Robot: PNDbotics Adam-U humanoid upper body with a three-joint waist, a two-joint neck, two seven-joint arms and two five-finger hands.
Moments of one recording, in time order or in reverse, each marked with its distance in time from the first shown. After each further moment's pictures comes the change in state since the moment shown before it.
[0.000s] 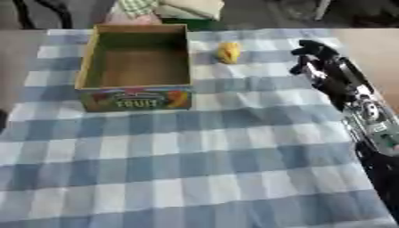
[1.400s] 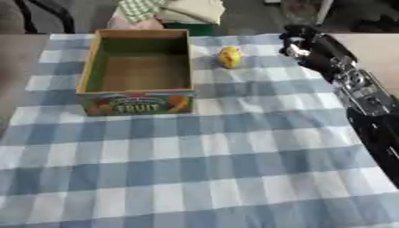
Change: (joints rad) left arm 0.000 0.000 -0.012 0.000 0.000 -0.002 -0.015; right arm -0.335 -0.111 0.093 0.428 0.139 -0.047 0.042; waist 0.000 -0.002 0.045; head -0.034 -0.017
